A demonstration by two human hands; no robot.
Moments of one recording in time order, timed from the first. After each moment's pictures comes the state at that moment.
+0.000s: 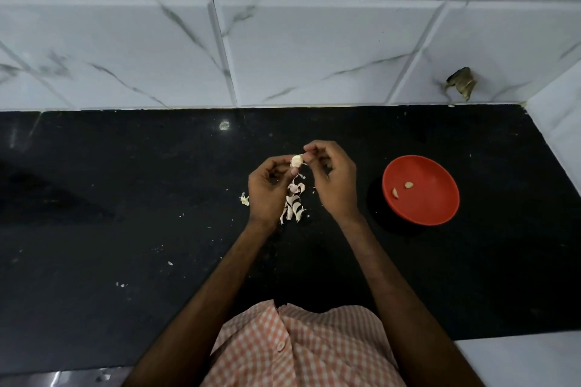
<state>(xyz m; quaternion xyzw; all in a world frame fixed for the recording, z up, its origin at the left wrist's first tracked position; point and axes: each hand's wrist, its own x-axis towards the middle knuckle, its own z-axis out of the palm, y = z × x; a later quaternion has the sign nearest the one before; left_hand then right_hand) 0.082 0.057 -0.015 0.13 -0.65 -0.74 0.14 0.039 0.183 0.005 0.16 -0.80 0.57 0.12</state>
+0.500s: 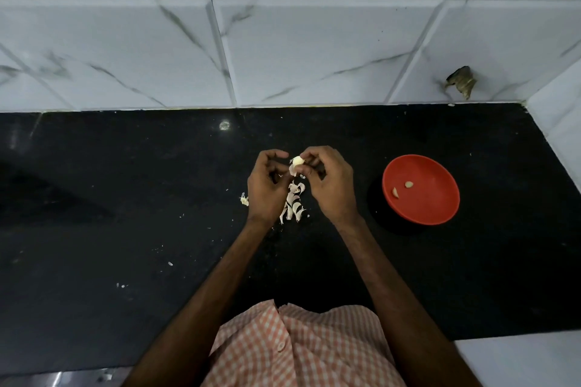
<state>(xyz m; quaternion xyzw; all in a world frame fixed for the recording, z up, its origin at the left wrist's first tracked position) 0.081 0.052 -0.016 0.12 -0.73 -0.65 0.14 0.043 0.185 -0.002 0.20 -0.84 0.50 0.12</state>
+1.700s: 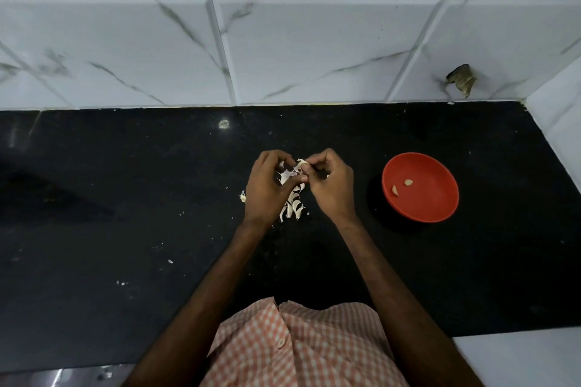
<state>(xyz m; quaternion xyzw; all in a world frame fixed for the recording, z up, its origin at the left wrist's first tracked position) 0.085 0.045 -0.017 0.05 -0.83 -0.53 0.16 0.048 0.182 -0.007 0.06 -0.81 0.58 0.03</state>
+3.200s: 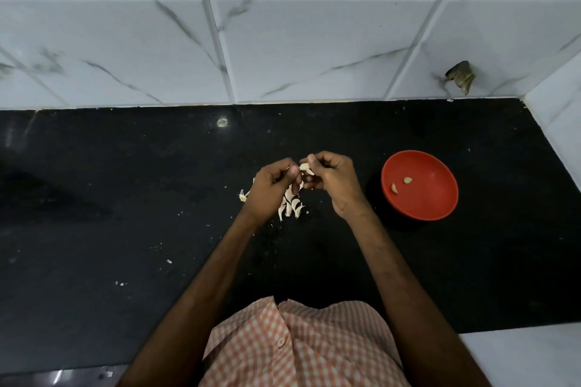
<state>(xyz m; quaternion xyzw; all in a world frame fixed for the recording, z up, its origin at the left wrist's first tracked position) 0.078 0.040 -0.014 -0.01 -0.76 -0.65 -0.01 0.040 0.189 0.011 -0.05 -0.69 0.70 -0.17</state>
